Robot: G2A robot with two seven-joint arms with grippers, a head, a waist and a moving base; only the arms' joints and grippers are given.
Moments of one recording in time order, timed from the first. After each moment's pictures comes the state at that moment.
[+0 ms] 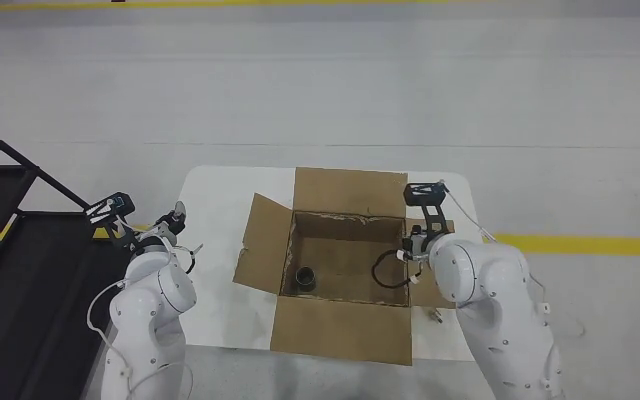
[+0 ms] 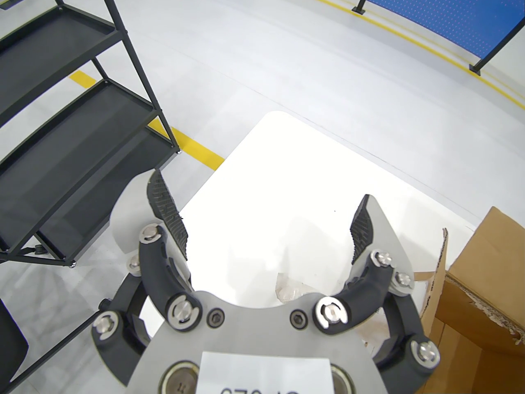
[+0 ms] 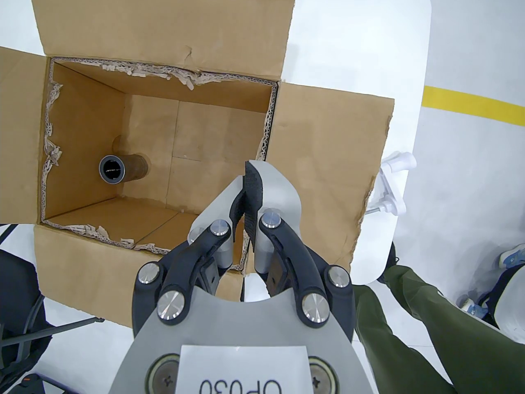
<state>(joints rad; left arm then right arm) 1.39 -1.41 -1.62 -1.98 1.49 0.55 -0.75 -1.18 -1.35 1.29 -1.99 -1.37 0.35 1.43</state>
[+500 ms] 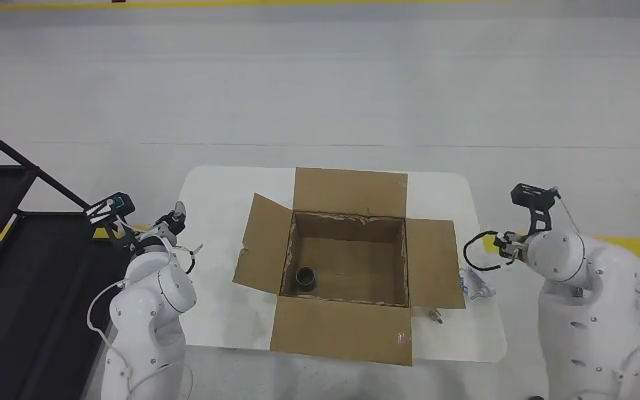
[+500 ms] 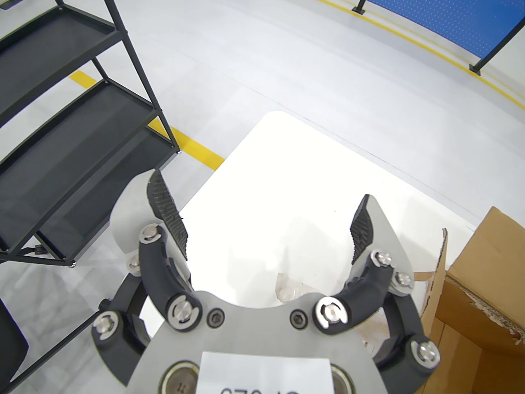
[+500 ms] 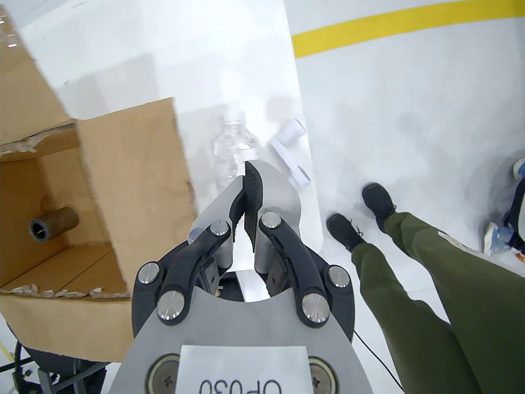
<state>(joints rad) 1.39 -1.41 -1.62 -1.98 1.49 0.55 -0.75 -1.21 -1.30 1.77 -1.80 -1.32 0.17 1.46</state>
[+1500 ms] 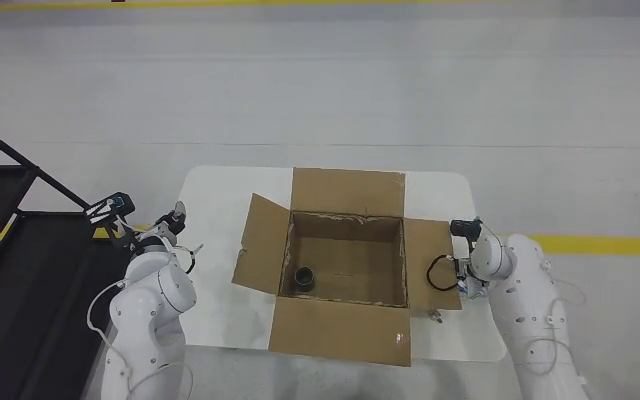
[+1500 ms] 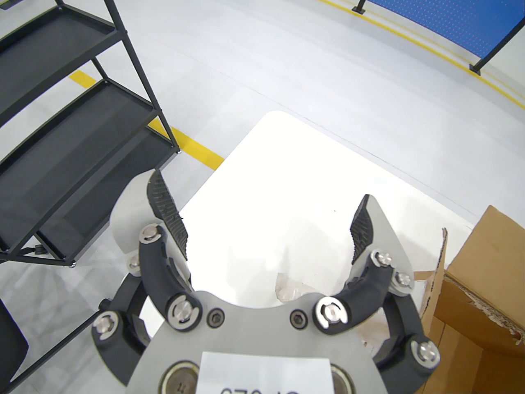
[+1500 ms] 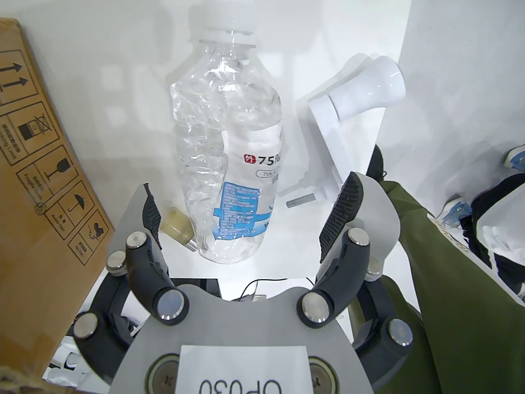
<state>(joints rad) 1.39 -1.41 -1.62 -1.98 1.49 0.55 -0.75 -1.05 -1.31 1.51 -1.22 -1.29 0.06 1.33</state>
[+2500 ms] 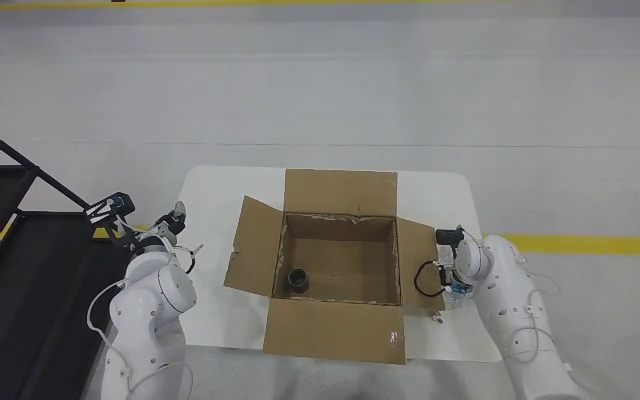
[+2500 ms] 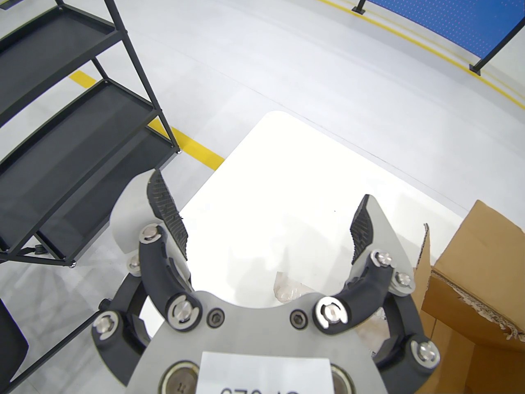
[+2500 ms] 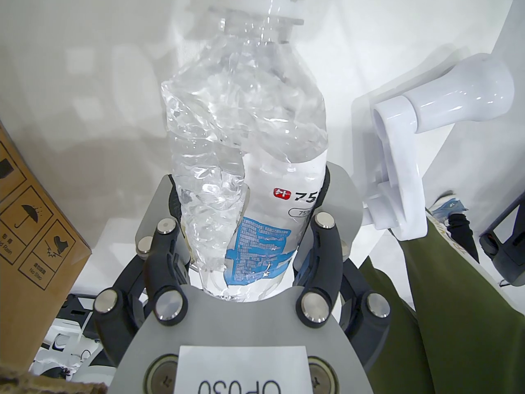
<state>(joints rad) 1.39 -1.41 -1.62 -1.98 1.49 0.55 -0.75 -0.99 -1.31 1.41 -1.06 -1.27 0.07 1.29</state>
